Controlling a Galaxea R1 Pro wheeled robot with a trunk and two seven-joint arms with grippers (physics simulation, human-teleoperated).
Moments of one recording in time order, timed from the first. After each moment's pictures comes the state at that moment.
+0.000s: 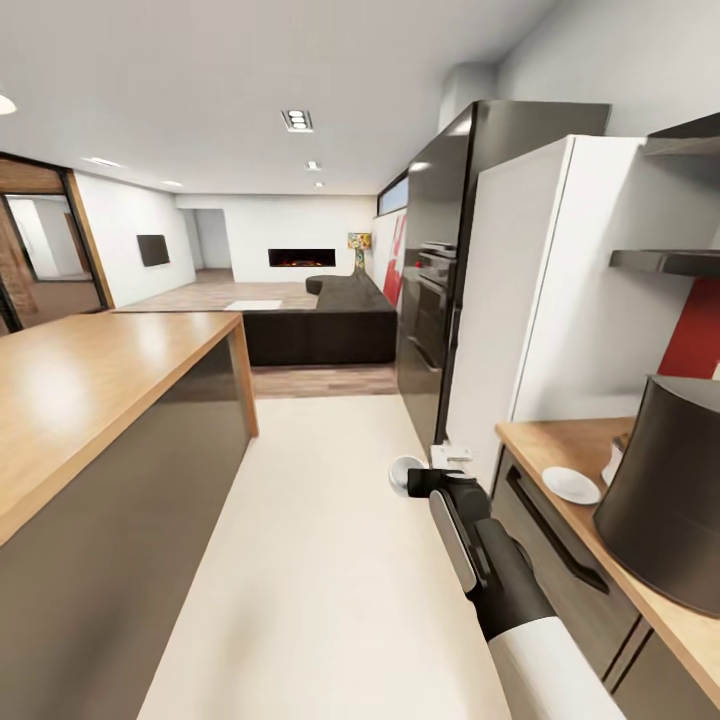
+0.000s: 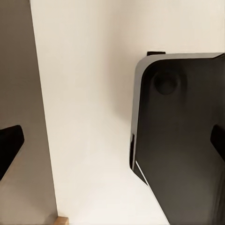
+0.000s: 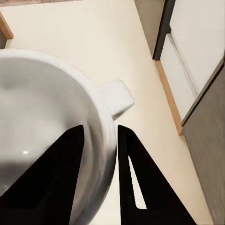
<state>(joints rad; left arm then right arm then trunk) 0.03 0.03 0.08 -0.13 -0.06 -0.13 0.15 -0.62 0.17 0.15 -1.21 -0.15 0.79 -0.34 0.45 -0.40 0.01</state>
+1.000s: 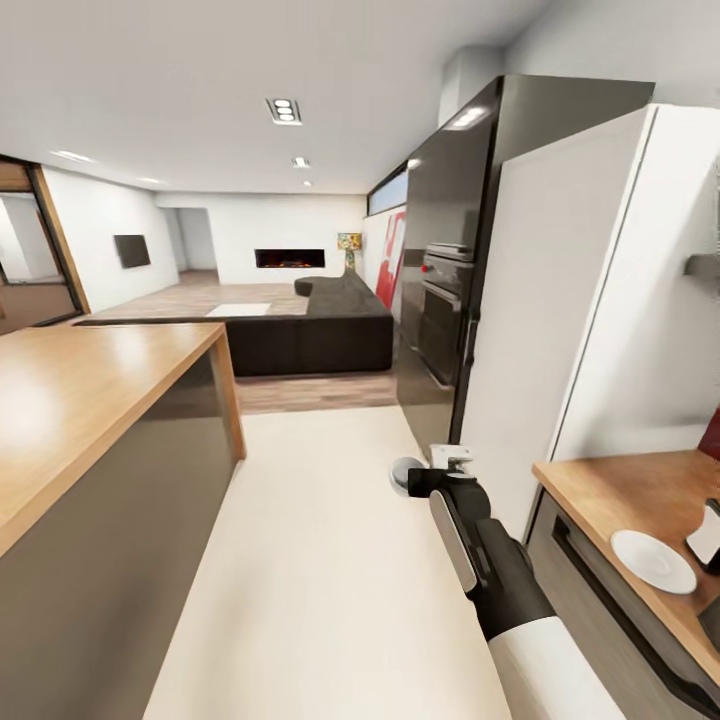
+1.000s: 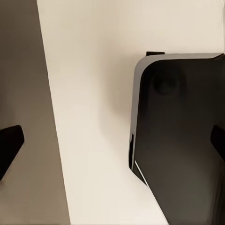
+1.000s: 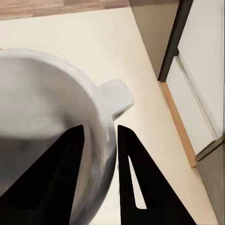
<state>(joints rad) 0.03 0.03 0.08 -0.13 -0.06 -0.13 0.15 -0.62 0.17 0.15 -1.21 -0.15 0.79 -0.34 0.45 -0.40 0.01</state>
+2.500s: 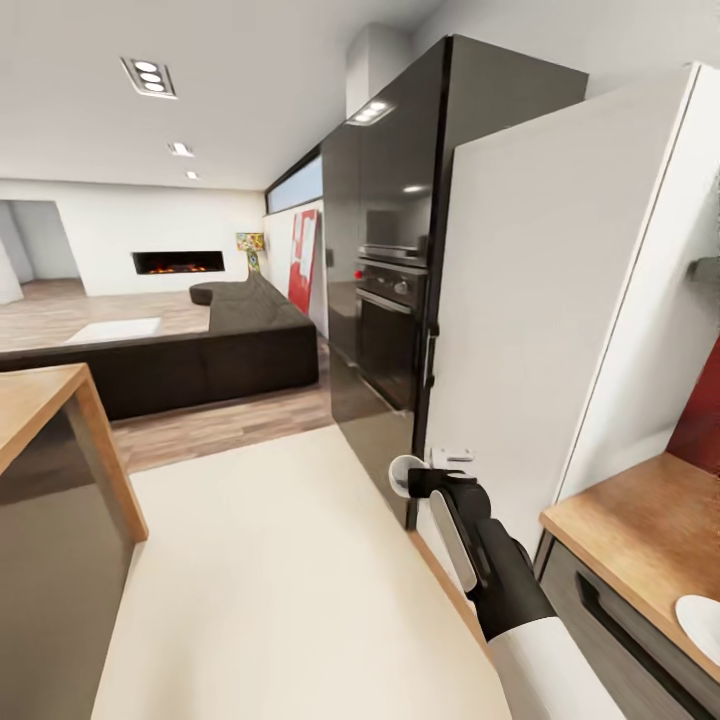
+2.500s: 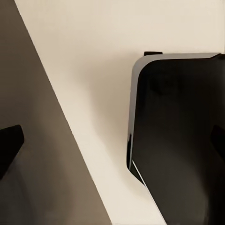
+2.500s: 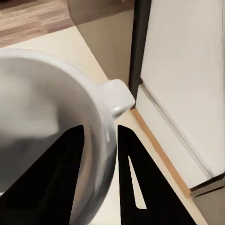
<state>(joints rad) 0.03 0.02 0.08 -0.13 -0.06 -0.13 0.15 -0.62 0.17 0.15 -1.21 -0.15 0.79 -0.34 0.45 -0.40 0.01</state>
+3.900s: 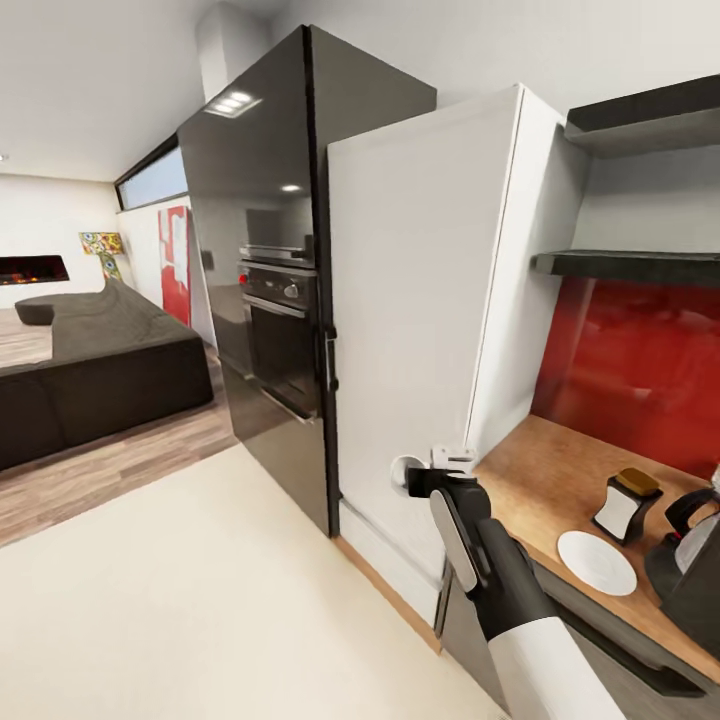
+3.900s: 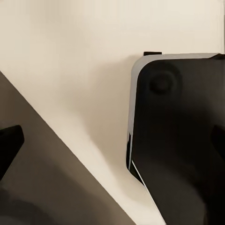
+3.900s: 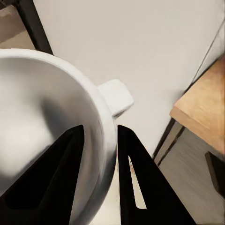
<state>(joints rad) 0.03 0.02 0.08 -0.13 -0.06 -0.13 0.15 -0.62 0.17 0.15 -1.21 -0.15 0.79 -0.34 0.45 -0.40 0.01</state>
